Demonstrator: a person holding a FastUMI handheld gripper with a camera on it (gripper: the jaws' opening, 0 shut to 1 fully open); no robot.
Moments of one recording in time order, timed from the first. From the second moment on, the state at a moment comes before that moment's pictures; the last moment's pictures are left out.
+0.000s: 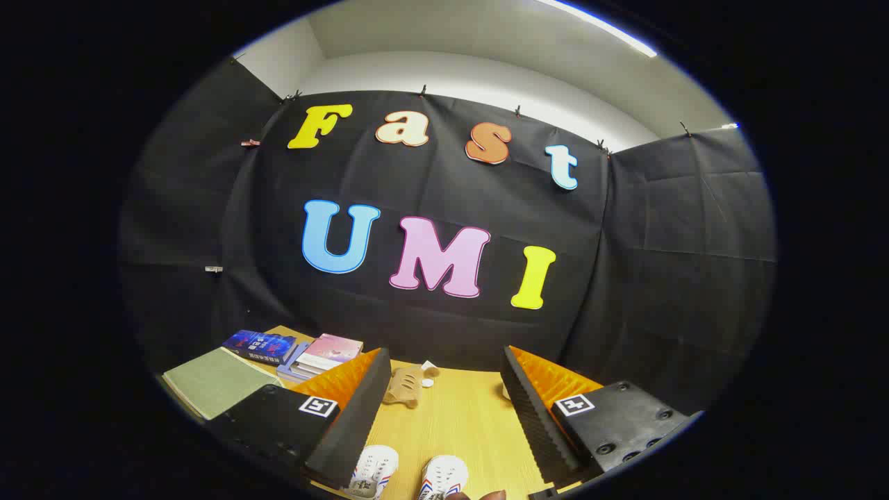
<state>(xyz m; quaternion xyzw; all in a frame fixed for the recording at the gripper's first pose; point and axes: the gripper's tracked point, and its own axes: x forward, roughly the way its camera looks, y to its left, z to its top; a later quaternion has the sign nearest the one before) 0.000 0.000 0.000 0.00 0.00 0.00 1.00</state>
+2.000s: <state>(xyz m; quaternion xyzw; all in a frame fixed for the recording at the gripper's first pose) -0.025 0.248 -0.078 0.28 0.19 0.47 0.81</state>
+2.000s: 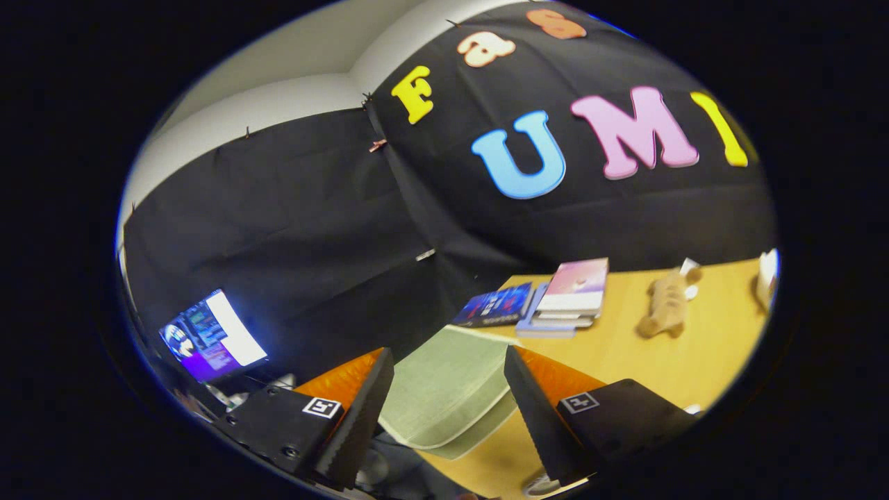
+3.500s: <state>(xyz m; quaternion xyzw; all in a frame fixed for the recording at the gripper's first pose) -0.032 0.327 -0.222 0.59 0.43 0.52 0.44</state>
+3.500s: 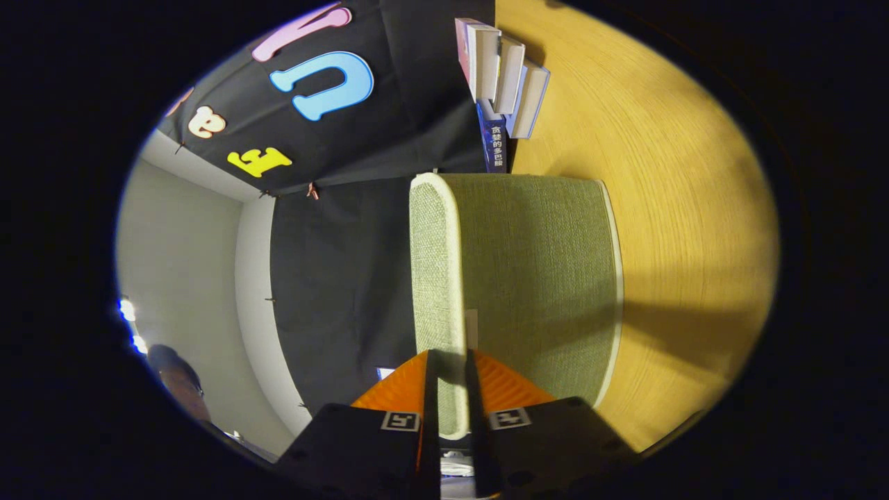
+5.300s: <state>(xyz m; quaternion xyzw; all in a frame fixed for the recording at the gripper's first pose) -0.043 0.547 -0.030 0.48 0.40 0.55 0.56</state>
